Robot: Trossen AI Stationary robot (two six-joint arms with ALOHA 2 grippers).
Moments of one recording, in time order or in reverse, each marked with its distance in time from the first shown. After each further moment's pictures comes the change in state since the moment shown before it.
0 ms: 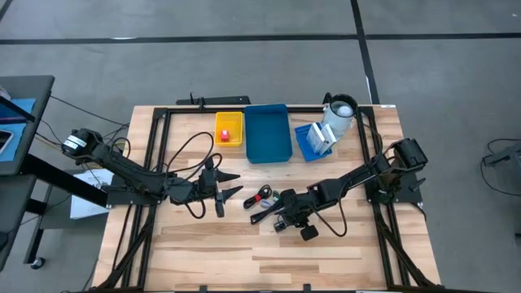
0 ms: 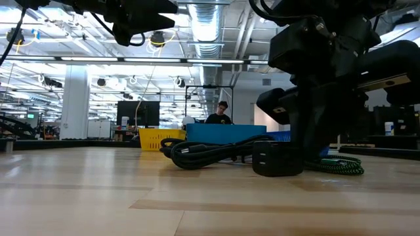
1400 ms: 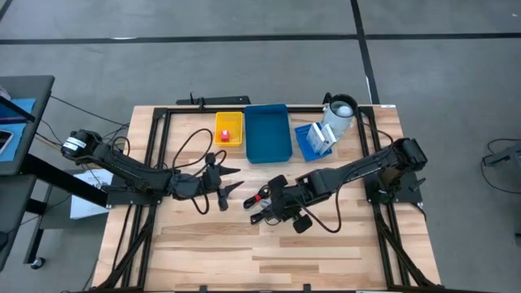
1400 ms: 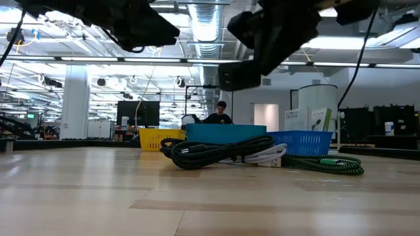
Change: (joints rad) left arm 0.077 0.006 0.000 -0.095 0.025 0.116; right arm -0.012 0.000 0.501 -0.608 0.189 -0.208
